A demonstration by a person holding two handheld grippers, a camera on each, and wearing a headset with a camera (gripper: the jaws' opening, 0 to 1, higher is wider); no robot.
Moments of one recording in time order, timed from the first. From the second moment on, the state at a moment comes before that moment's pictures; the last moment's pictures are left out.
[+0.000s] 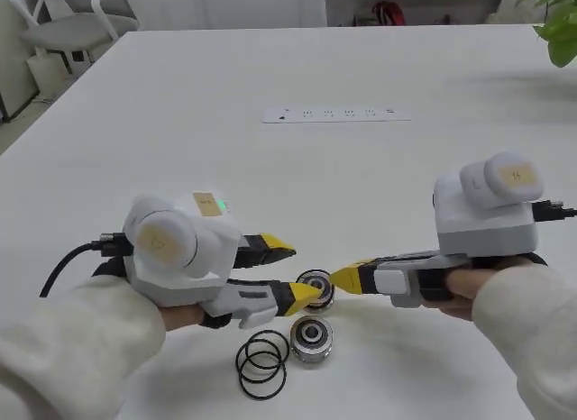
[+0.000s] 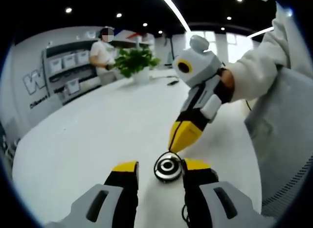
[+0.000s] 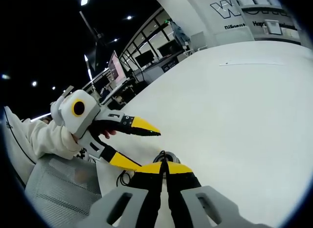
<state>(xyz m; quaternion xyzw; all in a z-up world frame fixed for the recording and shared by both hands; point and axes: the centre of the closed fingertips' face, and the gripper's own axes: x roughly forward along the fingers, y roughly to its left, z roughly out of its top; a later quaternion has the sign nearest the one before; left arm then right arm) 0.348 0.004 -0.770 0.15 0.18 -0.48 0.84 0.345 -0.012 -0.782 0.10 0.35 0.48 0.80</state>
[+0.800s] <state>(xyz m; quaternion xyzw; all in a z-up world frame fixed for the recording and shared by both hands) 0.351 0.025 -0.731 0.15 0.15 -0.47 0.85 0.349 -0.014 -0.771 0.10 0.34 0.48 0.80</state>
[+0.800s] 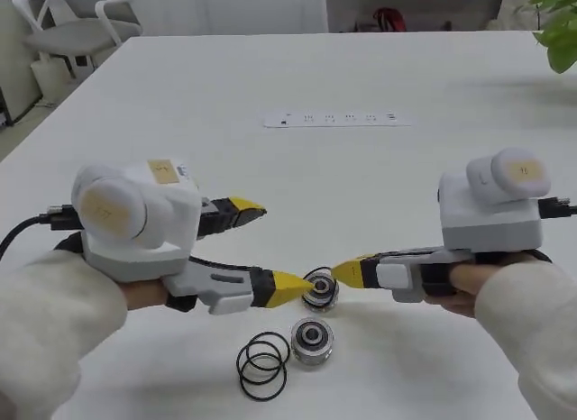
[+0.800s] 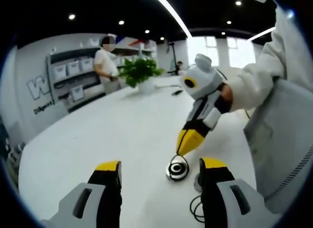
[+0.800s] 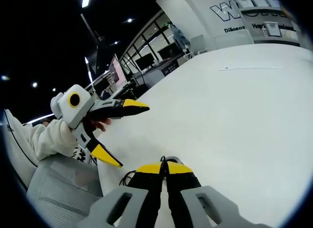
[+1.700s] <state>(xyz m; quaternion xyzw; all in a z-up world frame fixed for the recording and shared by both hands) 0.343 0.051 -0.710 0.16 0.14 -0.48 0.85 0.353 -0.015 -0.754 0.12 0.32 0.48 0.81</state>
